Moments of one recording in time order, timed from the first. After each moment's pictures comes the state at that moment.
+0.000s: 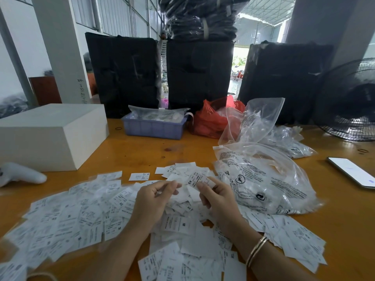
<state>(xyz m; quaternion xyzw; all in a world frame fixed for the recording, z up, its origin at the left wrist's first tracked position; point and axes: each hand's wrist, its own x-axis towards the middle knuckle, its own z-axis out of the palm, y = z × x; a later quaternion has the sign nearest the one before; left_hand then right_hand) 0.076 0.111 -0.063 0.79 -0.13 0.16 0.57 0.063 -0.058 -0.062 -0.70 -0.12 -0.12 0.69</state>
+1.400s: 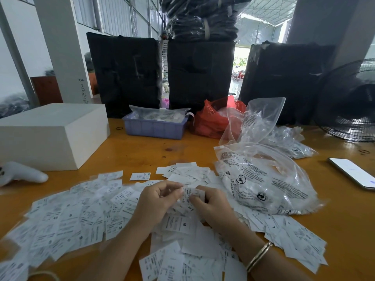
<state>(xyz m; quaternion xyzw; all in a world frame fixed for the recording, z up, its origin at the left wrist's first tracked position) 0.076 0.113 -0.065 0.80 -0.13 0.10 0.58 0.063 -0.051 -0.068 -0.84 -0.13 -0.10 0.52</state>
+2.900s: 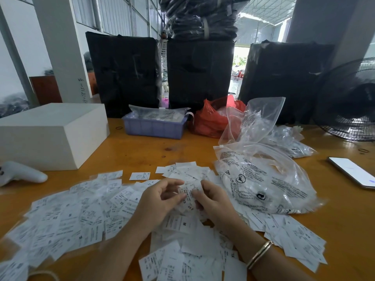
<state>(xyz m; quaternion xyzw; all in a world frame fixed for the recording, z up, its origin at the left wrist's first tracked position) 0.074 0.113 -0.061 0.80 -0.15 0.08 0.57 0.062 -0.053 -0.062 -0.81 -0.12 -0.09 0.57</state>
